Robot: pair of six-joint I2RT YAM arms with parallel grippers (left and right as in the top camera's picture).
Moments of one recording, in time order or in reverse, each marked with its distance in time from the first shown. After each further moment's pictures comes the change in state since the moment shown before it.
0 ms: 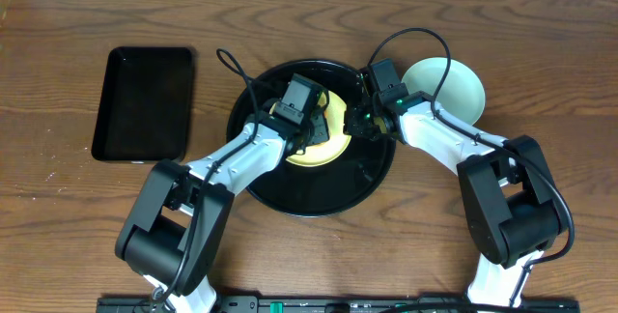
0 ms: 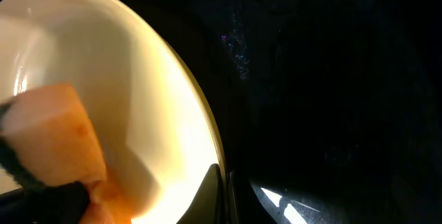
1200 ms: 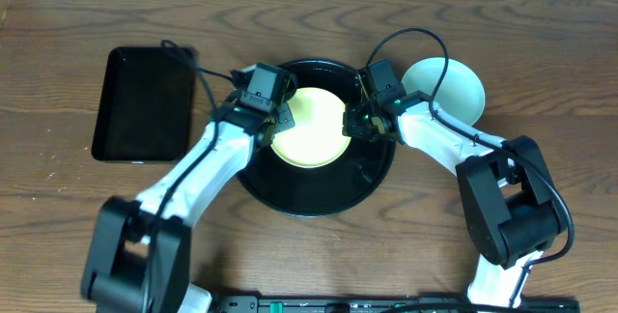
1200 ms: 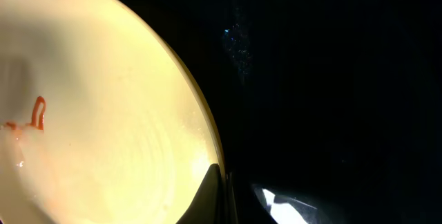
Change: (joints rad) left arm 0.118 -0.175 0.017 -0.180 -0.193 0.004; right arm 0.009 0.000 0.006 -0.019 0.014 0.000
